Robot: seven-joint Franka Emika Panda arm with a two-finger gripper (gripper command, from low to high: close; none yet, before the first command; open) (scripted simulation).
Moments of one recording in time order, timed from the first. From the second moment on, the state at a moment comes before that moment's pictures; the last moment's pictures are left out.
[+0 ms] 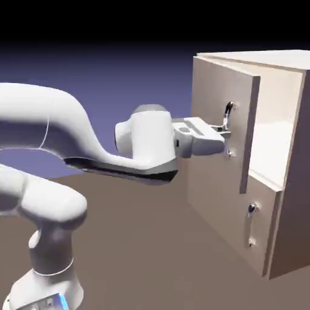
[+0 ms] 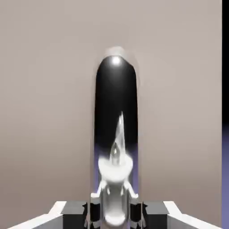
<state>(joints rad) 0.54 -0.93 -0.70 -2.69 -2.61 2.58 2.90</state>
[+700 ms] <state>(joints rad) 0.30 -1.31 -0.03 -3.05 -1.74 2.25 2.59</state>
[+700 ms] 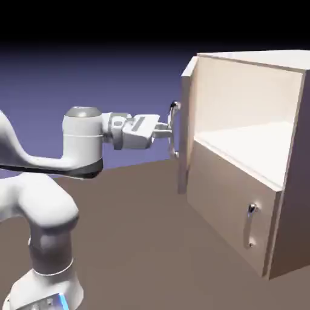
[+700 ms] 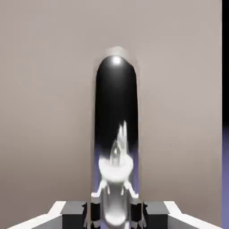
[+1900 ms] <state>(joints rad) -0.06 -0.88 1.23 -2.32 -0.62 1.20 2.63</state>
